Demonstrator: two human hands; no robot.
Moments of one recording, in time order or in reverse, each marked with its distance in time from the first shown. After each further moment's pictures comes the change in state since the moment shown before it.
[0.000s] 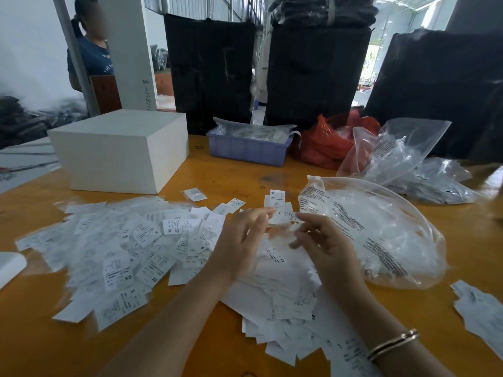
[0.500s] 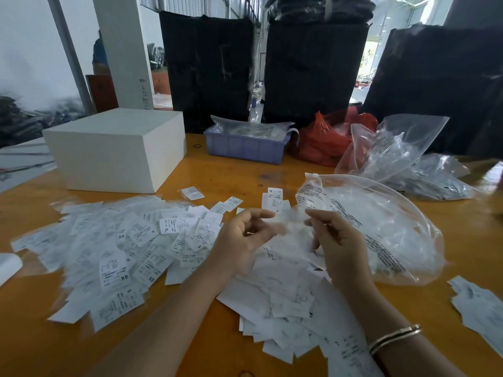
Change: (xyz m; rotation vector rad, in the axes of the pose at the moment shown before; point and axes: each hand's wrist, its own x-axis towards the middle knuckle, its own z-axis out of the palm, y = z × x) left_hand 0.003 0.001 0.005 -0.408 0.009 -0.234; right_hand 0.004 0.013 -0.010 -0.003 0.204 0.044
